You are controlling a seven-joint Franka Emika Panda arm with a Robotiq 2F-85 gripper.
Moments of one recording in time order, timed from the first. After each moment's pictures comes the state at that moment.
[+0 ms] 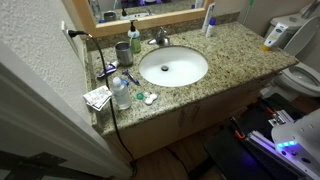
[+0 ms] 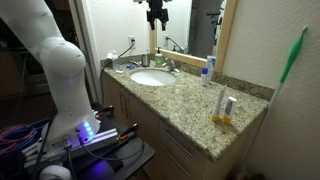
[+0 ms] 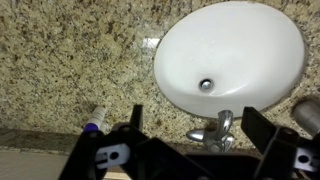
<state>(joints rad) 0.02 -0.30 0.02 -2.09 -0.02 1.96 0.07</state>
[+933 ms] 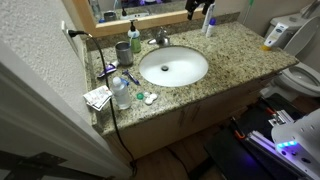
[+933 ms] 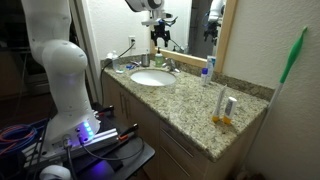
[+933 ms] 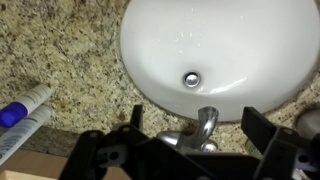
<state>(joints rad) 0.09 0.11 0.09 -1.89 -0.07 2.12 0.11</state>
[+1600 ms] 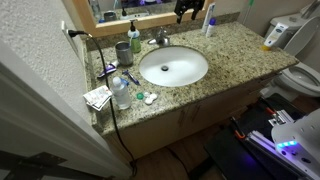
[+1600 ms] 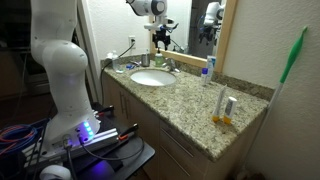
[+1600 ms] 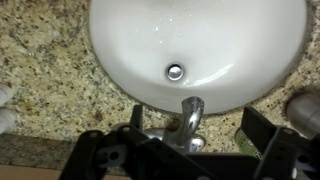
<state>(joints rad) 0.10 0.24 0.09 -1.78 0.01 2.15 0.12</state>
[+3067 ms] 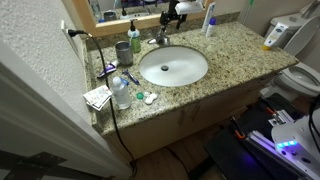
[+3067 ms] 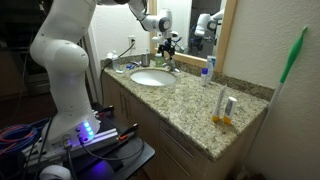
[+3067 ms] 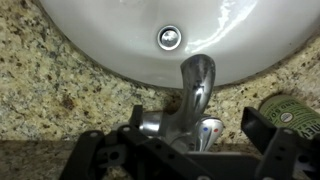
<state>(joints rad) 0.14 0.56 0.06 -1.53 0.01 2.29 0.21</state>
